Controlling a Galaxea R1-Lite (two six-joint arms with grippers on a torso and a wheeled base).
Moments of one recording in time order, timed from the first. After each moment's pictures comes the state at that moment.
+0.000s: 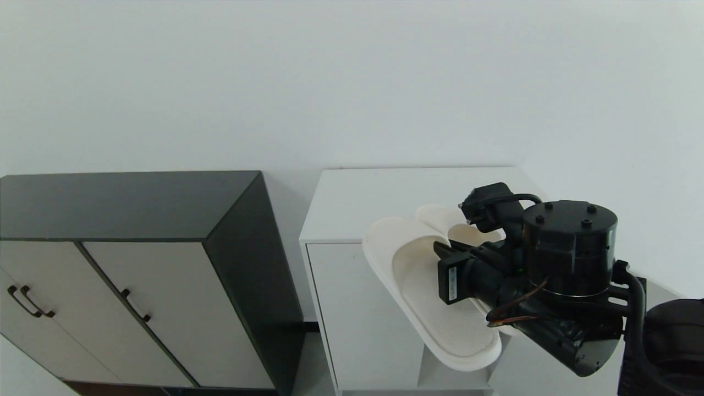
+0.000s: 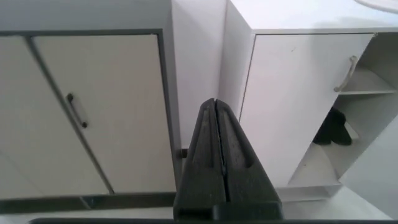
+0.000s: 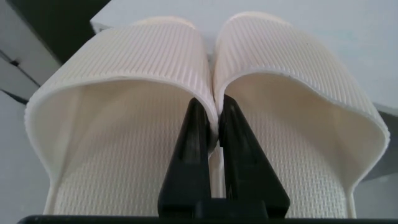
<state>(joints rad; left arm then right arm) 0.00 0.00 0.00 0.00 -0.01 0.00 0.87 1.69 -0.78 -0.70 -0.46 0.10</state>
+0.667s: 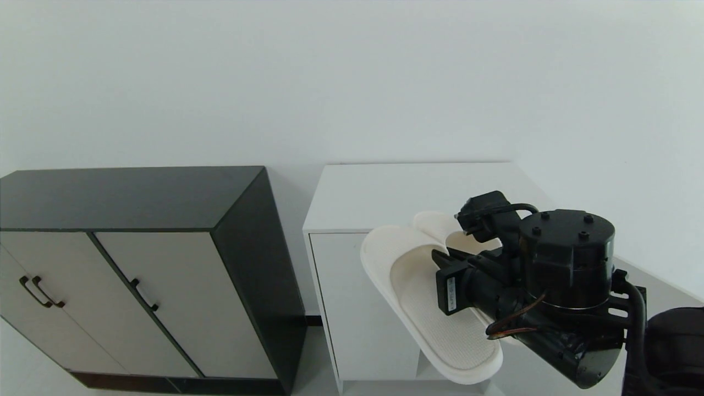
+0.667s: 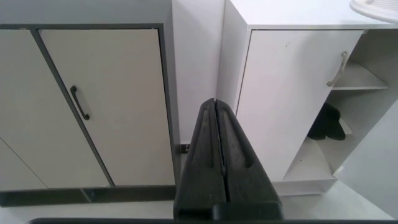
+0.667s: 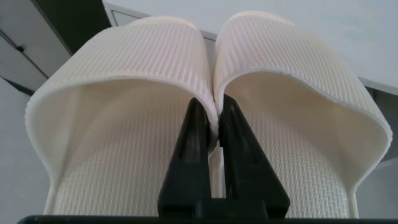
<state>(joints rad) 0.00 0.00 0.00 0.00 -0.01 -0.01 0.88 1.69 -0.76 -0.70 -0.46 0.10</state>
